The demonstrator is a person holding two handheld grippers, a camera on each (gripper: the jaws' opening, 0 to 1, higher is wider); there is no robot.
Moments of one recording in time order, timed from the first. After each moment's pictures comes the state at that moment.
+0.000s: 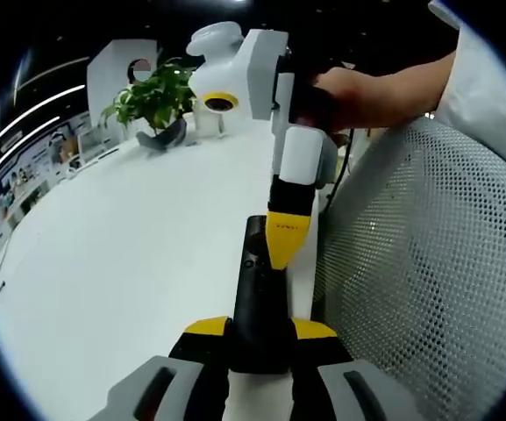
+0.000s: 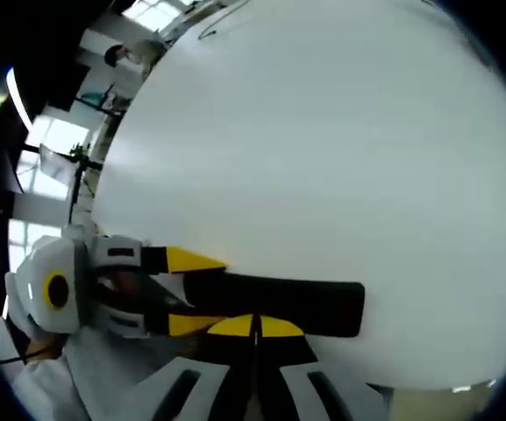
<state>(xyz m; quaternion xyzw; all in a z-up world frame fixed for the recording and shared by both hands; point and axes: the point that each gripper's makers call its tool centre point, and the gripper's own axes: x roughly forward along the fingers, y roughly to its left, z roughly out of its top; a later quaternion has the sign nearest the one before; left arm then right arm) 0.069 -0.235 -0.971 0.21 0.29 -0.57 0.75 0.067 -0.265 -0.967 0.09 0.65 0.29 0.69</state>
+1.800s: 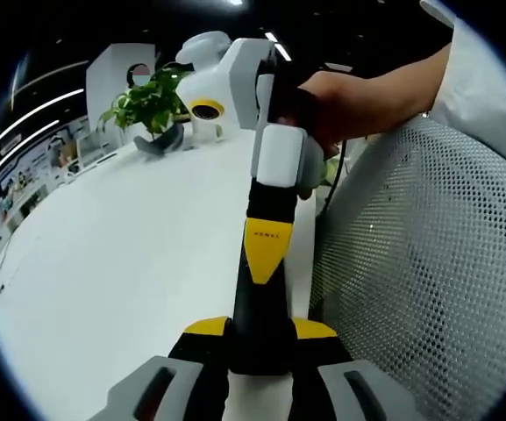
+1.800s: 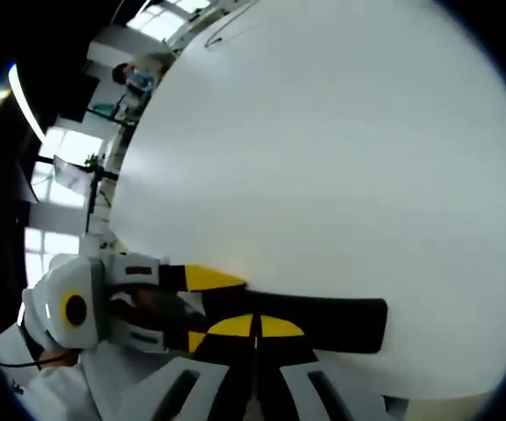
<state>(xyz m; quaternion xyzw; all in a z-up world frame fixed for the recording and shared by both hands) 0.067 -0.240 -0.970 0.21 0.27 -0.57 0.75 0.074 -0.252 -0.963 0.15 0.64 0.31 0.68</state>
